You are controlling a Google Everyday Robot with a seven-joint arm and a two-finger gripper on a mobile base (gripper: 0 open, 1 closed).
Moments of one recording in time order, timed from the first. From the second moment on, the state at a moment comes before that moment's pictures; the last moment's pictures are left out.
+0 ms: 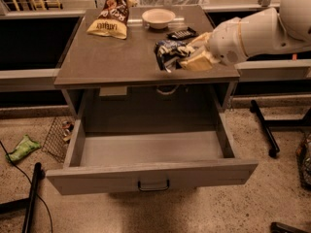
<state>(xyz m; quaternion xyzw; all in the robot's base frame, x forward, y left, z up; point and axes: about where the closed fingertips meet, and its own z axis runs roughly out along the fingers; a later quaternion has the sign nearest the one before) 0.605 -0.084 0.929 -0.58 0.65 0.17 0.46</state>
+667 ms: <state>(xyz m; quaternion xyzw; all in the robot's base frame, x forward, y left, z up) 0.555 -0.068 0.879 -0.61 0.65 0.21 0.41</state>
